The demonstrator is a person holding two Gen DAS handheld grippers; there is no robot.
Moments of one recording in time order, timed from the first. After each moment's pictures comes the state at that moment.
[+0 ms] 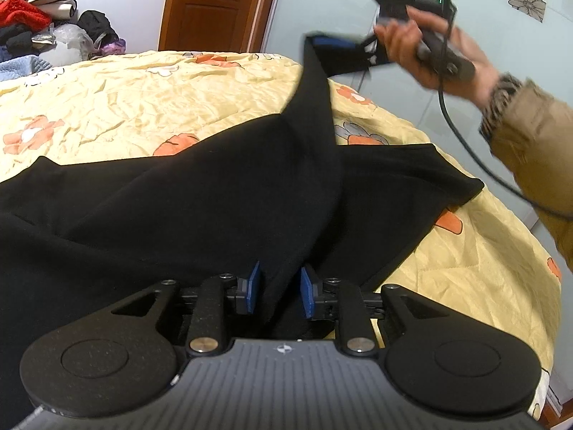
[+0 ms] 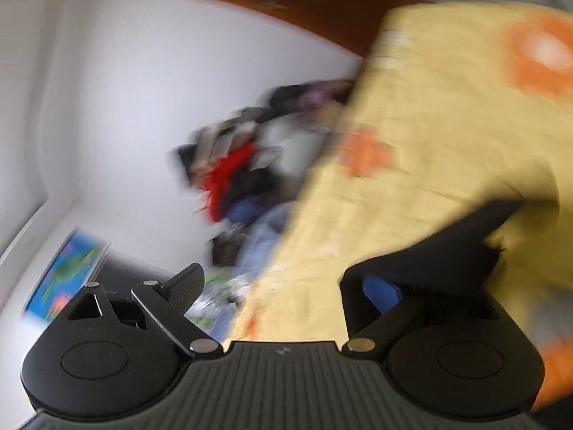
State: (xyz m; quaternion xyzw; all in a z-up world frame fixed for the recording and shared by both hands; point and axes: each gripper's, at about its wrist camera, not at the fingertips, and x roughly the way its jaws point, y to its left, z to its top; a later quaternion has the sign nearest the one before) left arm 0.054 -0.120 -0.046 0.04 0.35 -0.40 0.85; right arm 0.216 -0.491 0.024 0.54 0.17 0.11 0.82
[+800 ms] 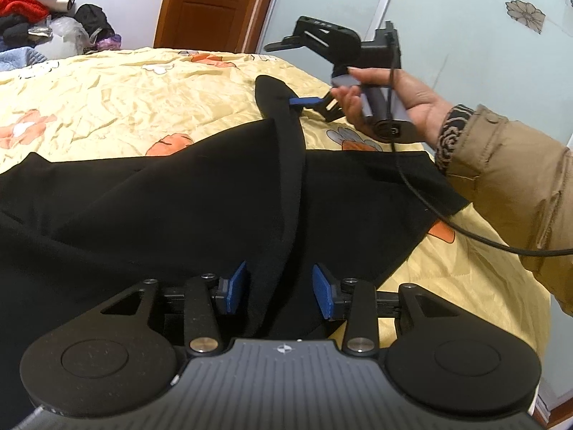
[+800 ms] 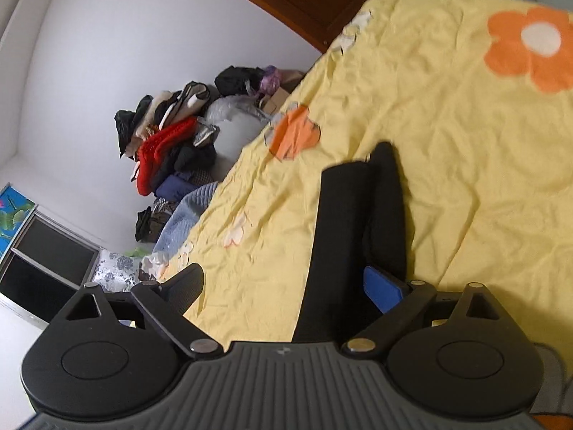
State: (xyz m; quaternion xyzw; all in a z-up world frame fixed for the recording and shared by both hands) left arm 0.060 -0.121 -0.046 0.03 0.35 -0.41 0.84; right arm 0.259 -0.466 -0.045 0.47 0.26 0.03 0.84
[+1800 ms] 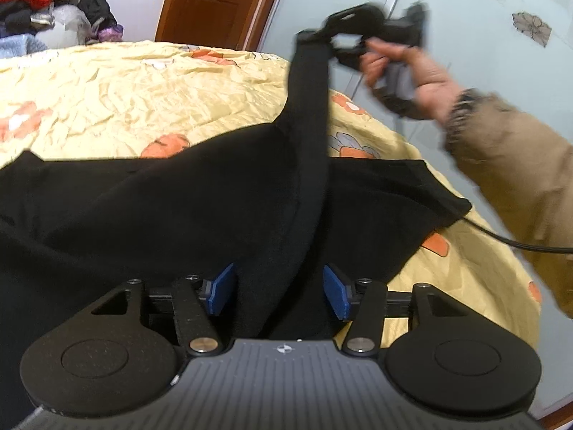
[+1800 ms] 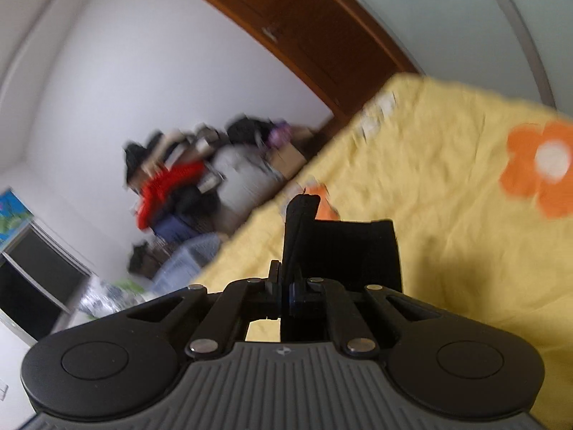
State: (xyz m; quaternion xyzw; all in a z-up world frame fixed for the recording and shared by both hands) left arm 0.067 -0.127 -0.040 0.01 0.36 -0.41 0.84; right arm 0.231 -0.476 0.019 0.42 0.16 -0.01 0.89
